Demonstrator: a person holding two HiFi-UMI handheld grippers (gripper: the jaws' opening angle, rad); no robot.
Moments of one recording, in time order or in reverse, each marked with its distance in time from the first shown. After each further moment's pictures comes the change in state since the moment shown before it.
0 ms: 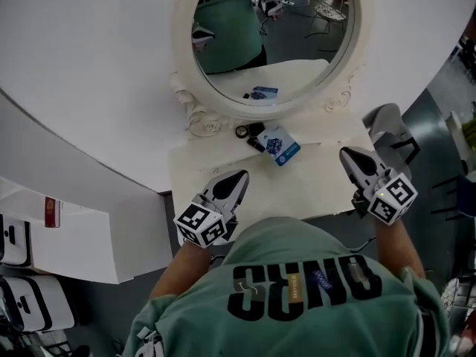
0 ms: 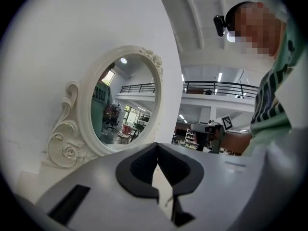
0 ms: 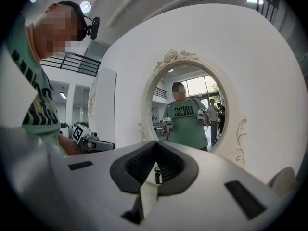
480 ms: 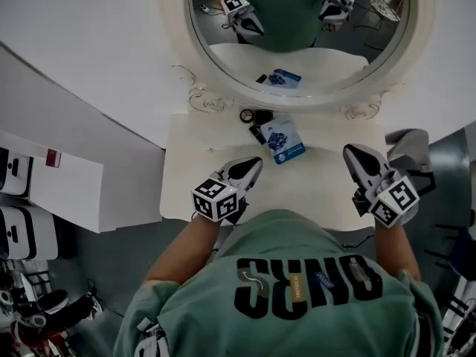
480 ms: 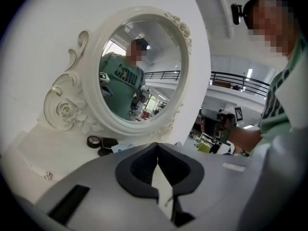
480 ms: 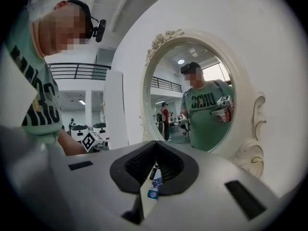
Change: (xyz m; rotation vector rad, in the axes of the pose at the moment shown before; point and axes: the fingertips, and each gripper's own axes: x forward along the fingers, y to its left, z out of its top) left arm 0.103 0.042 -0.091 -0.198 0.151 0.234; right arm 0.058 -0.096 -0.039 0.055 0.065 0.260
